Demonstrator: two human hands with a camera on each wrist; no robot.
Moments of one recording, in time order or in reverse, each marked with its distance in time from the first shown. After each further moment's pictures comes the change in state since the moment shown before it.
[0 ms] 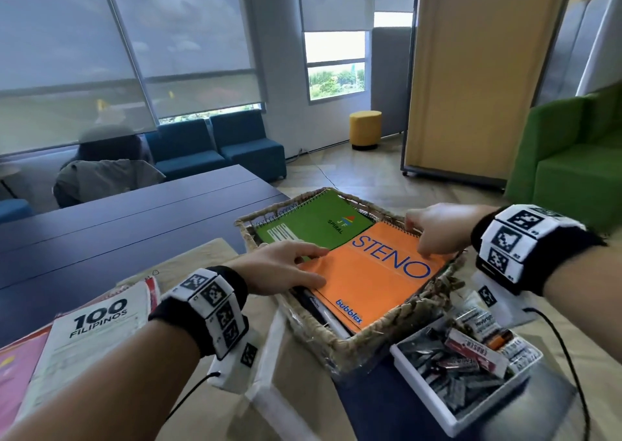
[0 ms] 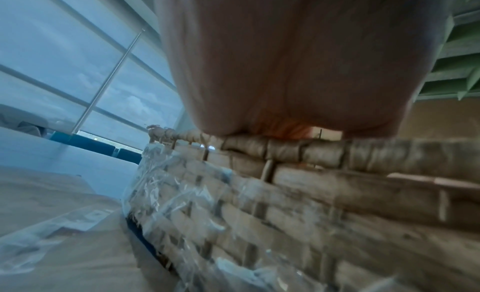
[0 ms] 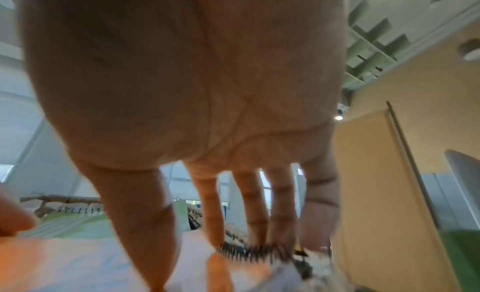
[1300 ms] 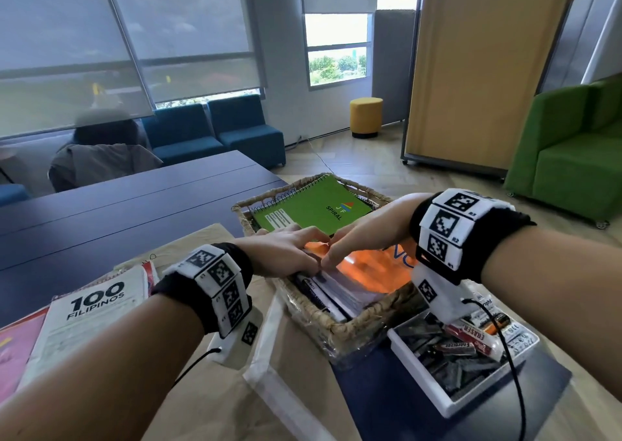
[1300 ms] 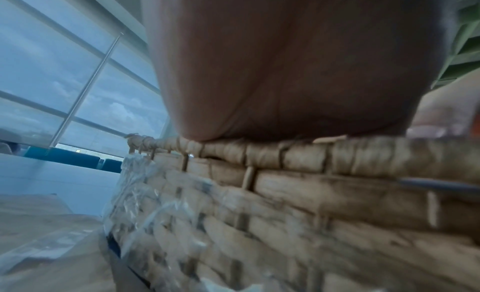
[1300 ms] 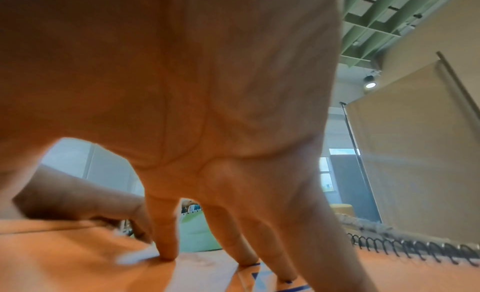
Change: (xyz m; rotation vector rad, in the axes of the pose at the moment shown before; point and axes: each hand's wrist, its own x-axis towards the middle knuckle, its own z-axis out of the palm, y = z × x) left_hand 0.006 0.013 -0.001 0.142 -0.130 -0.152; right_hand -0.027 -0.085 -0.008 0.221 -0.394 -0.291
